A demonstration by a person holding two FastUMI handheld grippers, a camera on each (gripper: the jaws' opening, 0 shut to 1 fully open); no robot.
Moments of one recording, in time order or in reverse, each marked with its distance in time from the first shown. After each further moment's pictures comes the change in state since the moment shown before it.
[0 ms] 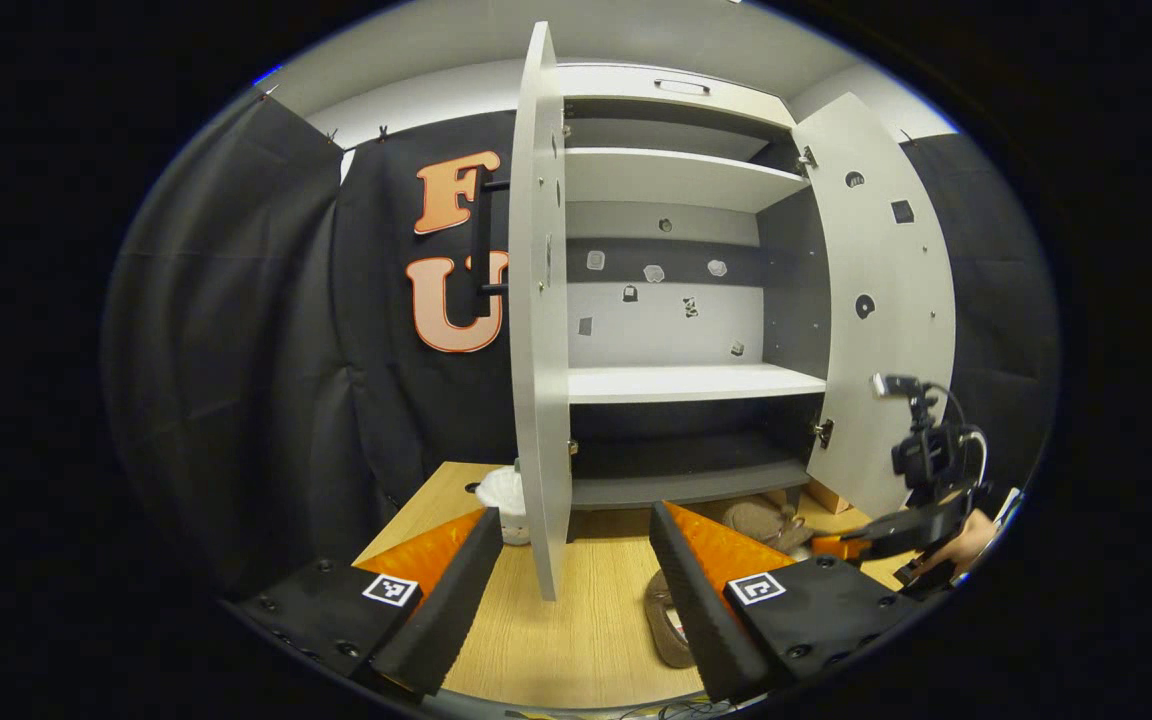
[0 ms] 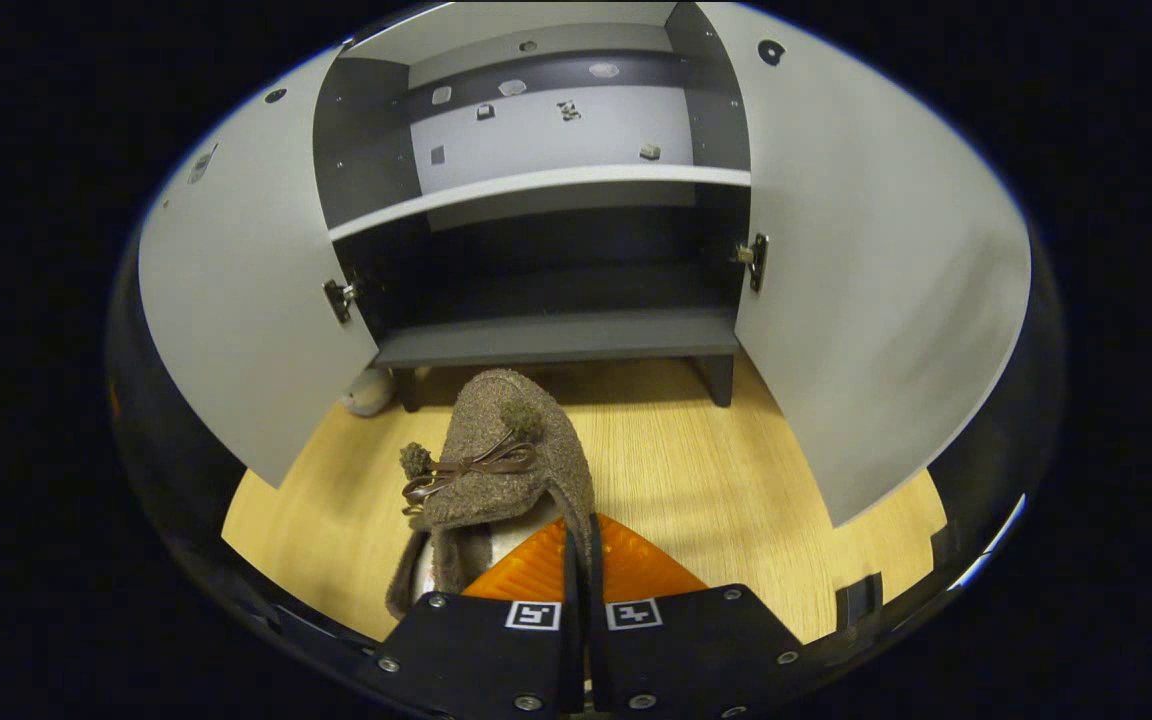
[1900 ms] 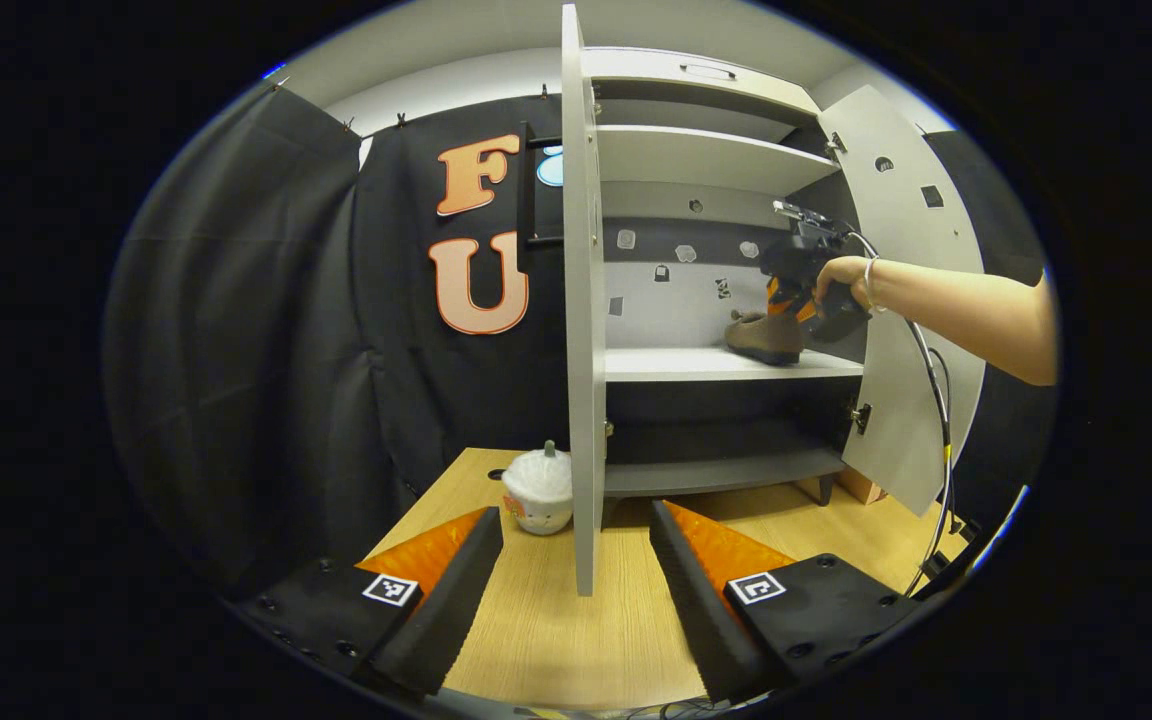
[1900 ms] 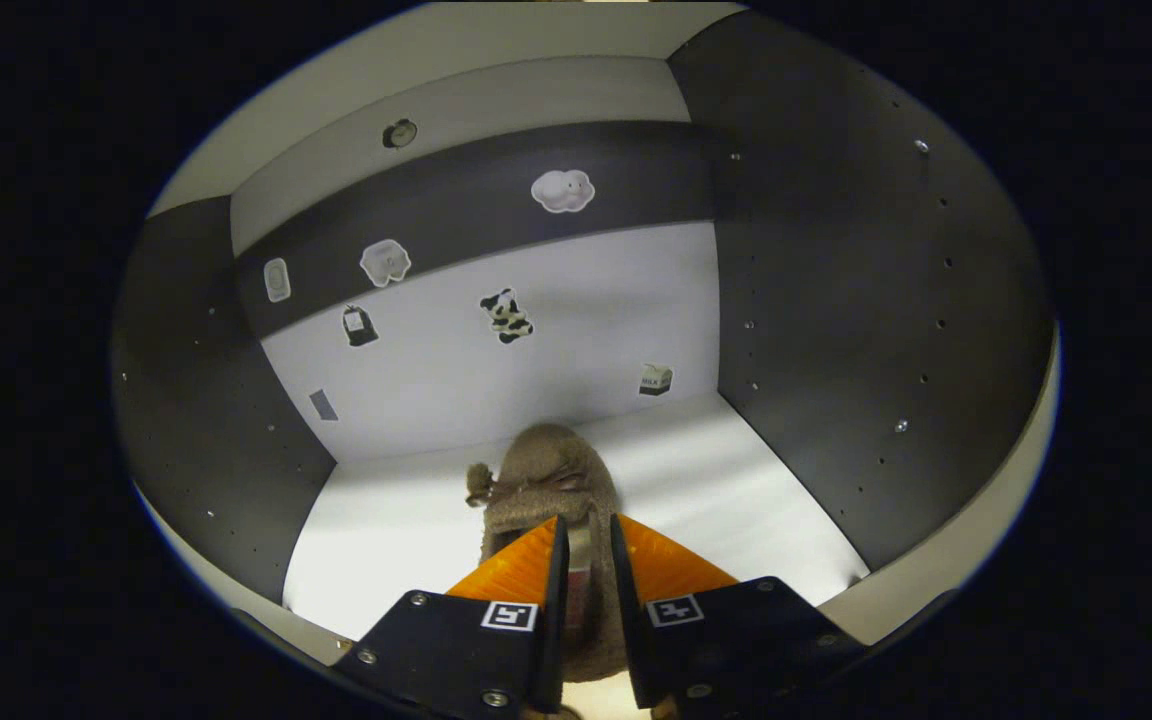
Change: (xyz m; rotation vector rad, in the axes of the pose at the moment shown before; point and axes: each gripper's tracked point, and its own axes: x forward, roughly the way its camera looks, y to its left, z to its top) left arm 0.020 0.033 -0.030 -0.024 0.033 0.066; right arm 0.135 -0.008 0.381 0.179 -0.179 -0.093
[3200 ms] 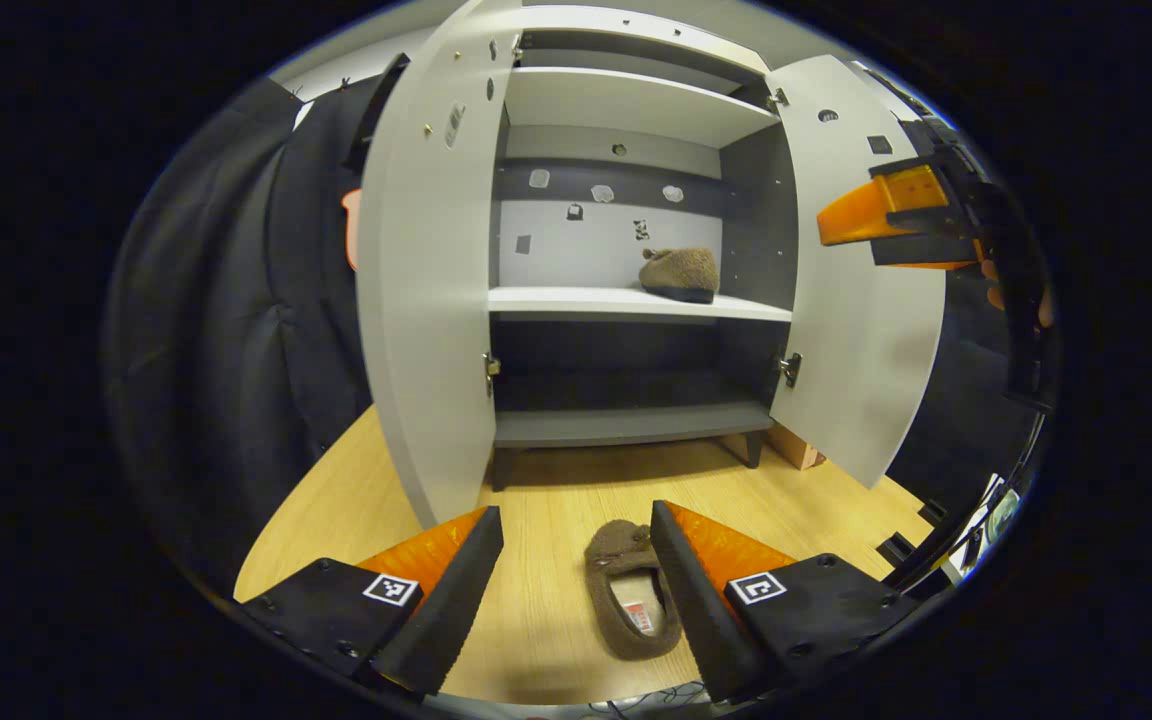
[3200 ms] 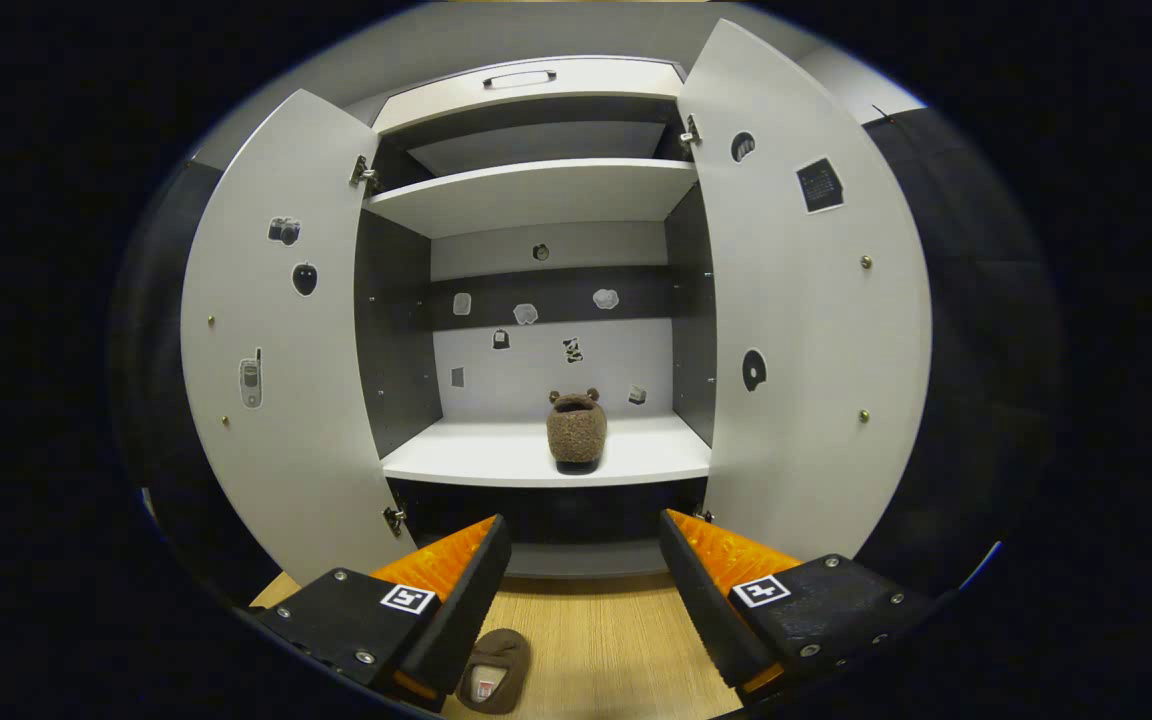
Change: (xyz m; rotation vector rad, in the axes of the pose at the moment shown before) left arm 0.034 -0.111 -0.083 -0.003 0.173 -0.233; right arm -0.310 -0.045 -0.145 -0.176 -0.334 0.070
